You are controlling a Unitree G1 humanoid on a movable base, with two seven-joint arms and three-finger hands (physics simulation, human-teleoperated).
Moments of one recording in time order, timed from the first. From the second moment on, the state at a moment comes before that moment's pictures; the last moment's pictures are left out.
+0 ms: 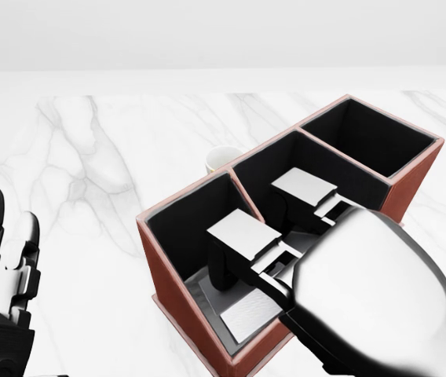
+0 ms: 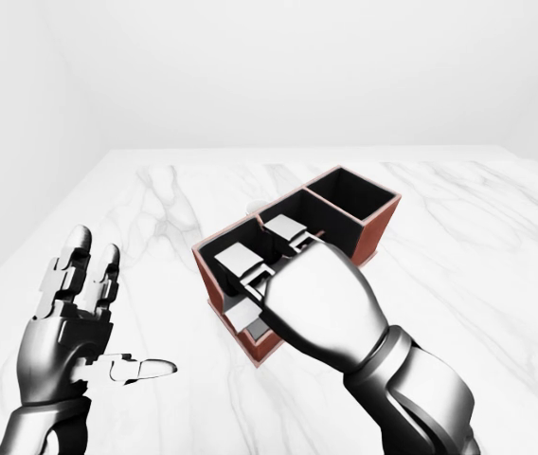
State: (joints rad) left arm 0.44 0.00 -0.03 -0.83 -0.07 0.09 -0.07; right arm -0.11 -0.43 0.13 -1.04 -0.78 0.09 0.70
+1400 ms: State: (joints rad) left arm 0.43 0.00 -0.03 -0.82 -0.07 0.09 -0.06; right arm -0.11 -0.29 0.09 -0.75 -0.85 0.09 0.70
